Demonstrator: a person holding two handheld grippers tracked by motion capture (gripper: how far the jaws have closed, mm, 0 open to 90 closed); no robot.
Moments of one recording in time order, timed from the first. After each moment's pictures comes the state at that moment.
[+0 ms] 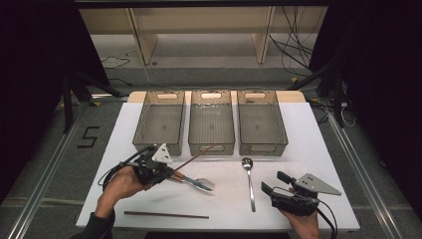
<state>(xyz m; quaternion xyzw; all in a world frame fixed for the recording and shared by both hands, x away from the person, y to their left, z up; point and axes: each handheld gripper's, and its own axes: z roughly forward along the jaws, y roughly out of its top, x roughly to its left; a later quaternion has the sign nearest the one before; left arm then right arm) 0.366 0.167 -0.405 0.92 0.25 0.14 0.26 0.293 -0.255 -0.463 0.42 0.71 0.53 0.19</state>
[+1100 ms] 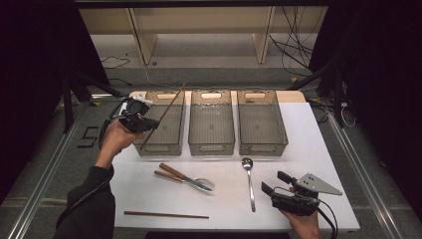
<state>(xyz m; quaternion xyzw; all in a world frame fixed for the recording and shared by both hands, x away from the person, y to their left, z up) 0.476 0.213 -0.354 0.84 0.43 0.17 0.30 0.294 -0.256 -0.463 0.42 0.71 0.54 0.19</state>
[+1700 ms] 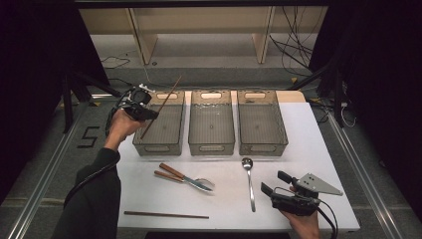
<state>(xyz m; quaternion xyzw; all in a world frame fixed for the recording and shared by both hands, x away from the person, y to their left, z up) 0.522 0.216 -0.366 0.83 0.46 0.18 0.27 0.294 -0.256 -0.463 0.41 0.70 0.55 0.18</state>
